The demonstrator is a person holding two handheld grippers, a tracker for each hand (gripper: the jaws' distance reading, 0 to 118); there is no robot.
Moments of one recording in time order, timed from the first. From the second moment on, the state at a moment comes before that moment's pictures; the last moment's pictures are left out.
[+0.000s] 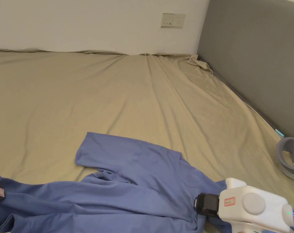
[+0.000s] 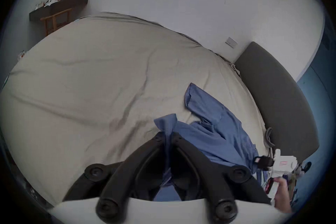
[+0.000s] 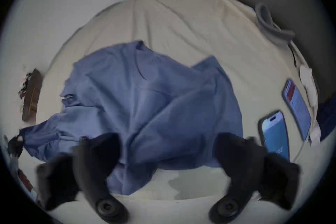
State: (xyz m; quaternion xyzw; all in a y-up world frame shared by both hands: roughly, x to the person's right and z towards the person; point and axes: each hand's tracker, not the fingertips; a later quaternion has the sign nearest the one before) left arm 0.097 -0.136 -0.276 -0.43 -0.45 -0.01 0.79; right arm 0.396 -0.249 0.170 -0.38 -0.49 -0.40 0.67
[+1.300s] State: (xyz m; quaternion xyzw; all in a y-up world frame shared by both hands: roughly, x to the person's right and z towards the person) left arm 0.116 0.057 -0.431 -0.26 -0.47 0.29 0.79; right arm 0.495 0.084 0.071 -0.22 -0.46 -0.06 0.86
